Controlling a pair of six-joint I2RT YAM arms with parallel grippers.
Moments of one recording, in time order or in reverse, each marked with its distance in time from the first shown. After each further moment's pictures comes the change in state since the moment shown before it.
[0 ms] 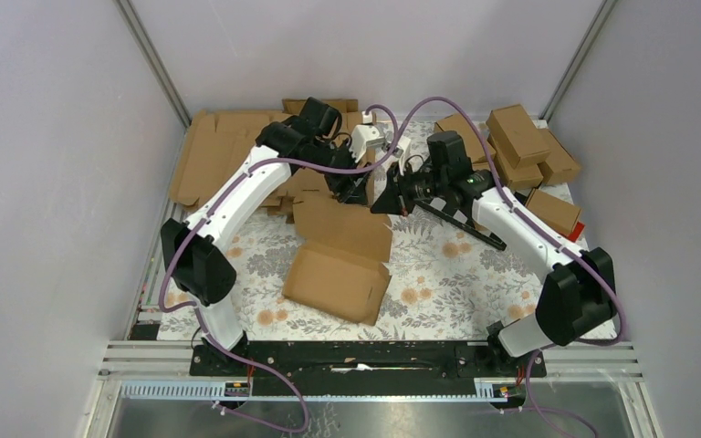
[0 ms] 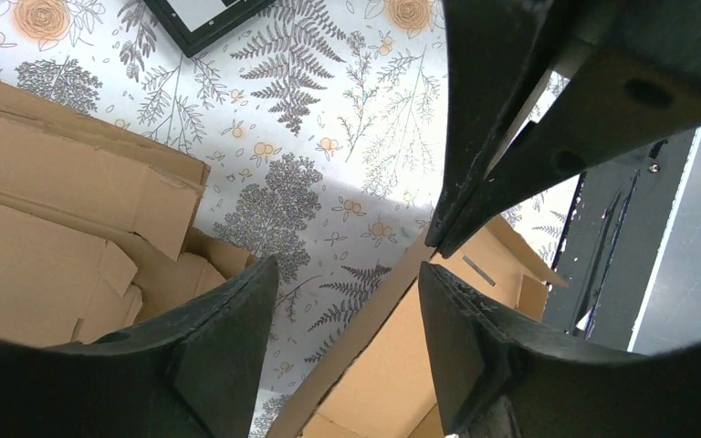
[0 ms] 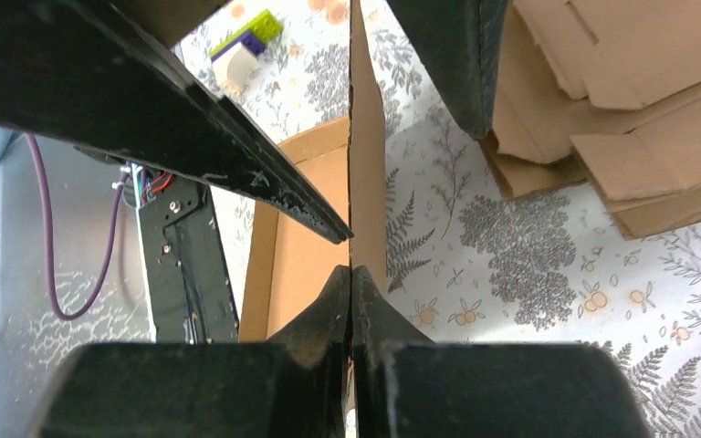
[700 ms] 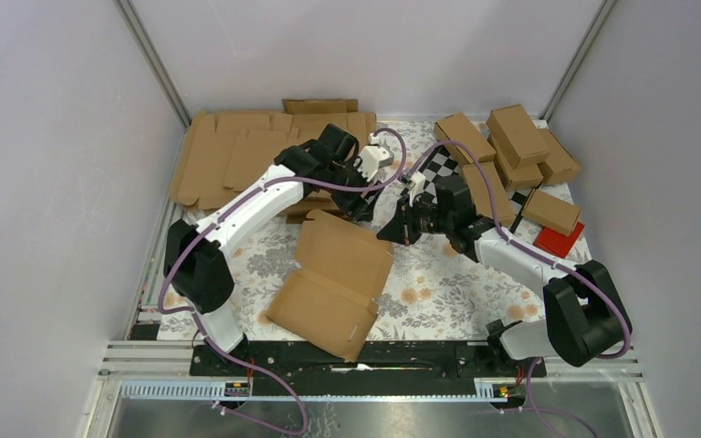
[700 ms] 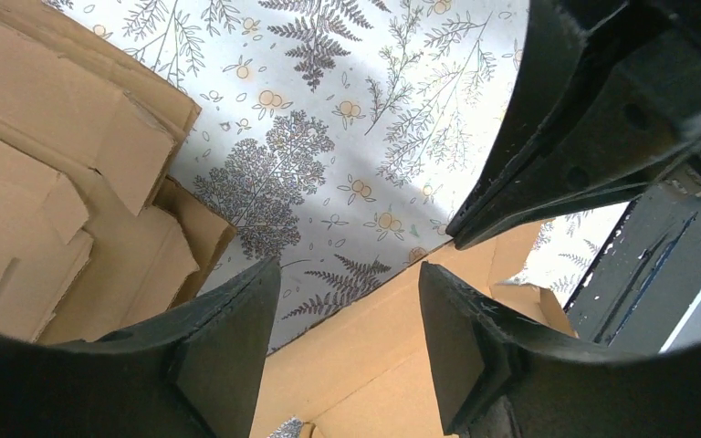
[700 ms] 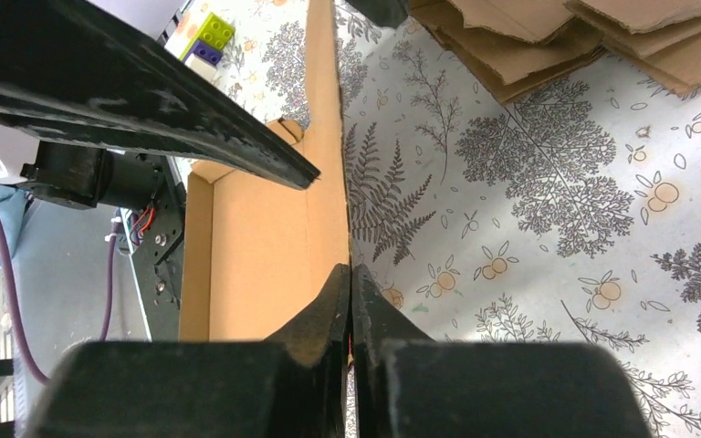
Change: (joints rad) left arm -0.101 -0.044 -0.230 0.175 -0.238 -0.202; right arm 0.005 -0.112 -0.465 0.439 0.120 0.292
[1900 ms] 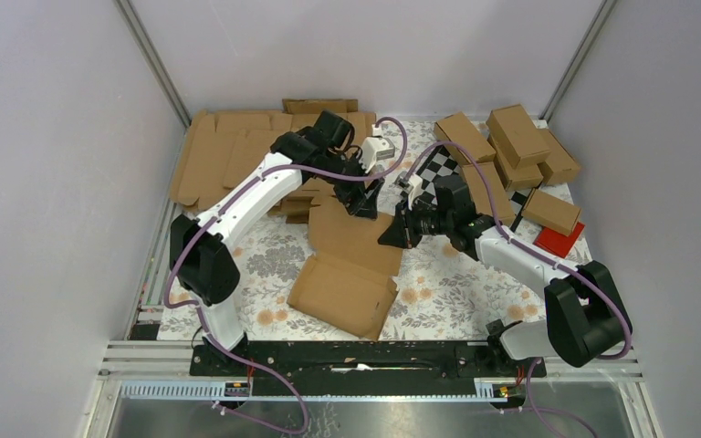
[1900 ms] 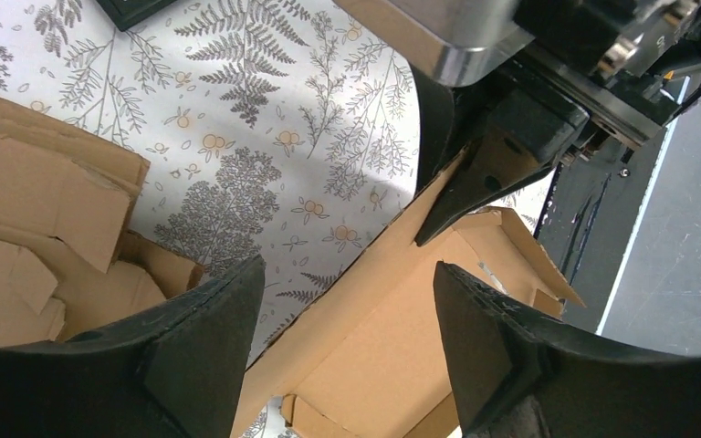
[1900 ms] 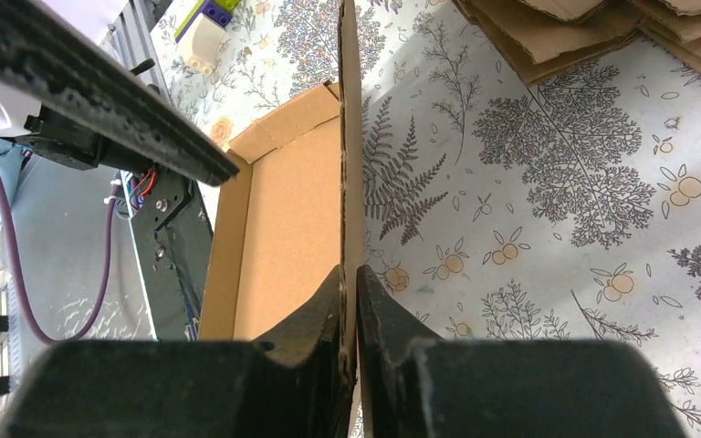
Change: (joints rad) left arm 0.055 0.059 0.153 -0.116 0.233 0.115; right arm -0.001 -0.002 0.021 -0.092 -0.059 -0.089
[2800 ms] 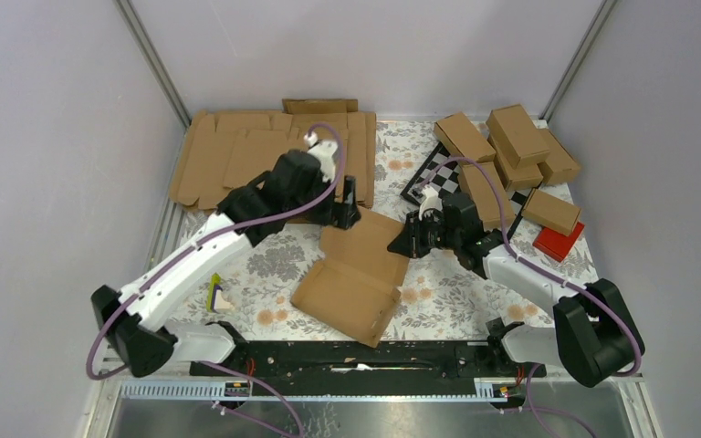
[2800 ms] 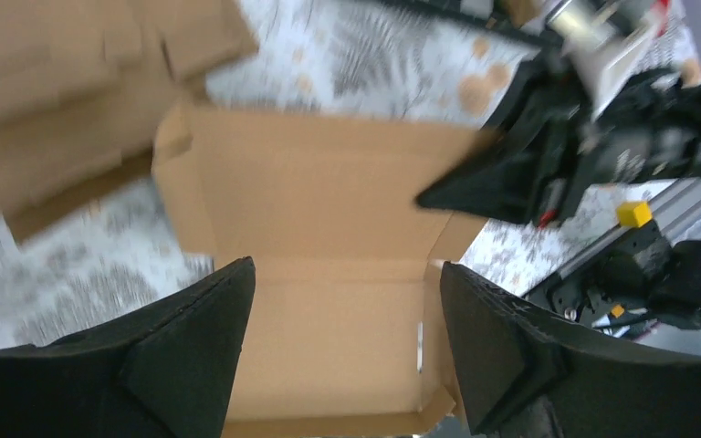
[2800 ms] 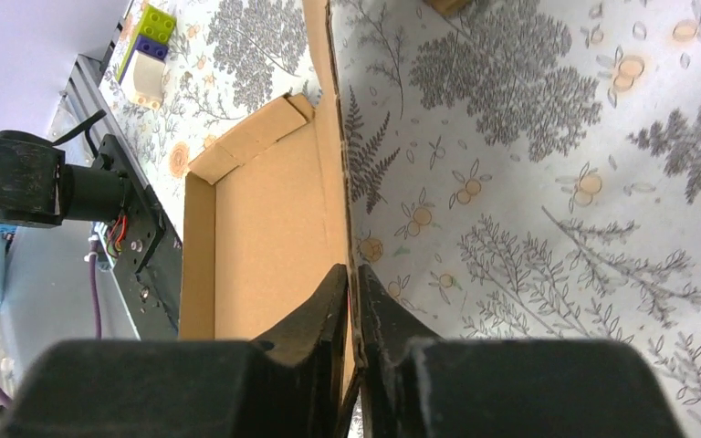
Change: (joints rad) left arm -0.141 -0.558 -0.502 0.213 -0.597 -0.755; right arm -0.002 -0.110 -0.175 0.066 0.180 0.178
